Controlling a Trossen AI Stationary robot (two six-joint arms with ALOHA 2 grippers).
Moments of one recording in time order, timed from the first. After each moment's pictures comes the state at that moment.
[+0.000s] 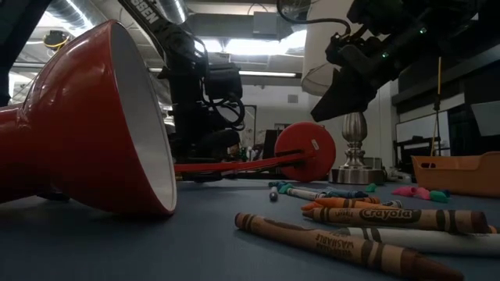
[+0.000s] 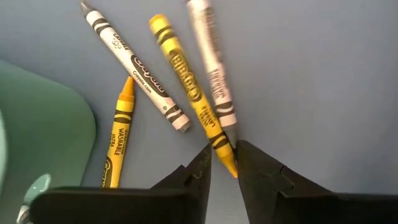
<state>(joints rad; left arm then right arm) 0.34 1.89 1.11 -0.56 -0.27 -0.68 -0.06 1.27 0.64 0.00 0.17 0.23</state>
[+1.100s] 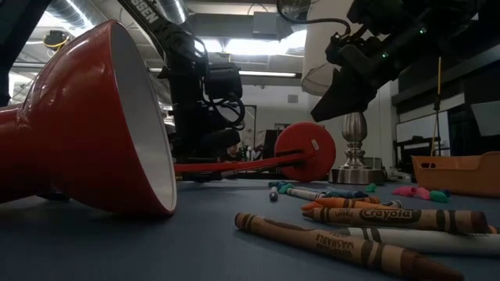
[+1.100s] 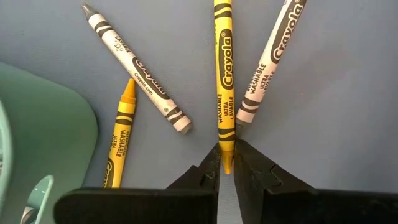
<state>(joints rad) 0.33 1.89 1.11 -0.56 -0.27 -0.67 -0.06 1.27 0.64 0.00 0.17 0.23</state>
